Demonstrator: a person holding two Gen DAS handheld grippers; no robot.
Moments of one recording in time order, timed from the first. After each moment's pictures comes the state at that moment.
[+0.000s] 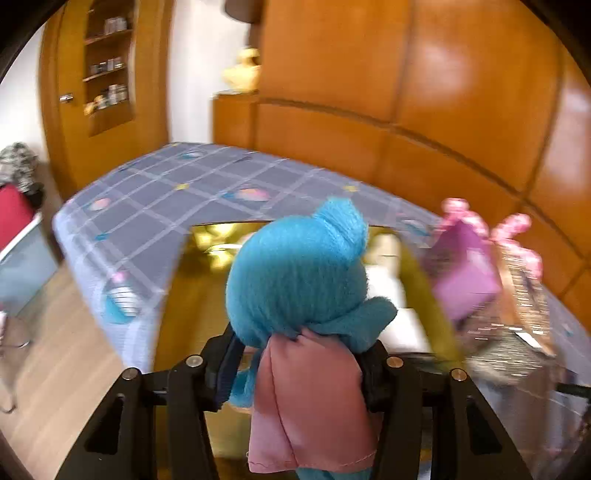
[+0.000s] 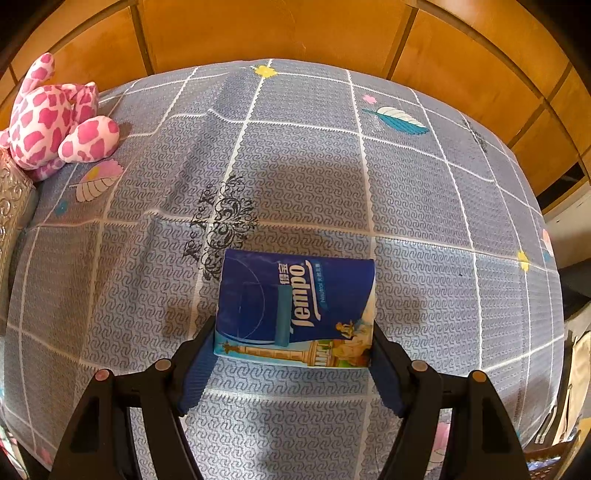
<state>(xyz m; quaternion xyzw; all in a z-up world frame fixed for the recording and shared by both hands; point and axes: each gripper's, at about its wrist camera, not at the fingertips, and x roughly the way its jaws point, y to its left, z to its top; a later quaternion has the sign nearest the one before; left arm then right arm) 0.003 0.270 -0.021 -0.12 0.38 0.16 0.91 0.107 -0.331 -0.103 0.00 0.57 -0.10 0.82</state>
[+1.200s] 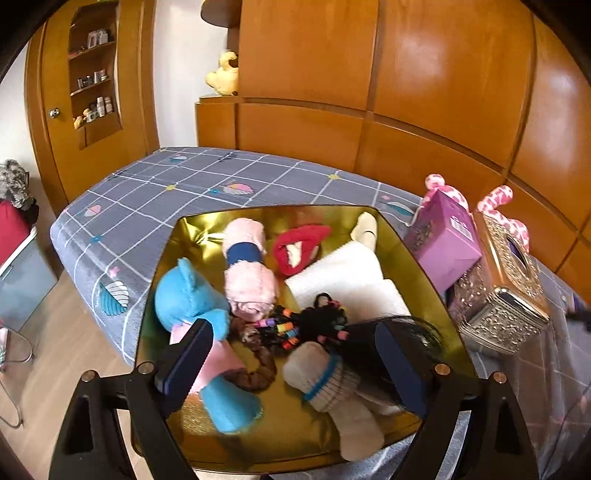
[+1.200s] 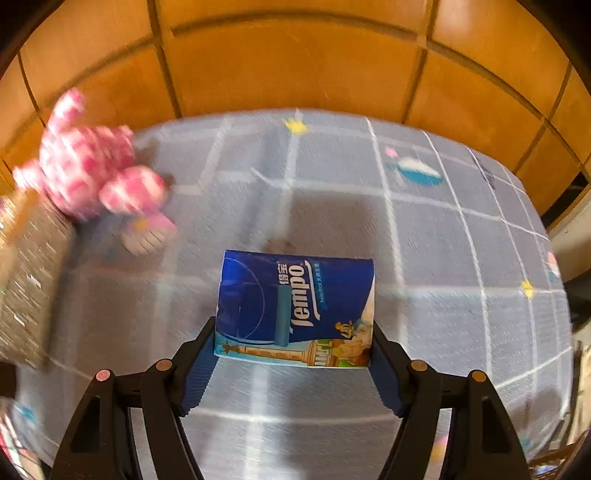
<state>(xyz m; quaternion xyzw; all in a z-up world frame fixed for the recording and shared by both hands) -0.008 0.227 -0.026 -0.09 0.37 0.12 0.92 0.120 -0.294 -0.058 0.04 0.50 -0.07 0.86</state>
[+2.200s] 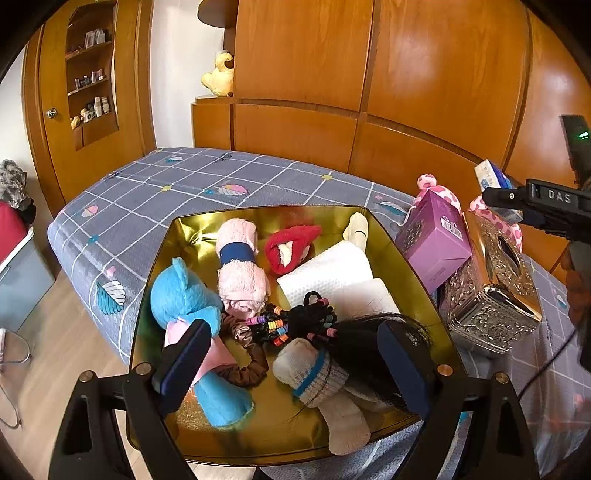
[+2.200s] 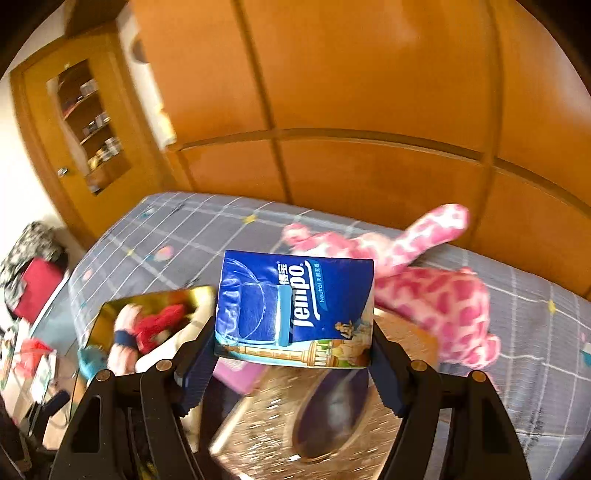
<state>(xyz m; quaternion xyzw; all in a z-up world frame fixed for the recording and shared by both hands) -0.011 0.223 -0.023 -0.09 0.37 0.11 0.92 0.174 -0.014 0.025 -0.01 0.39 0.22 0.89</state>
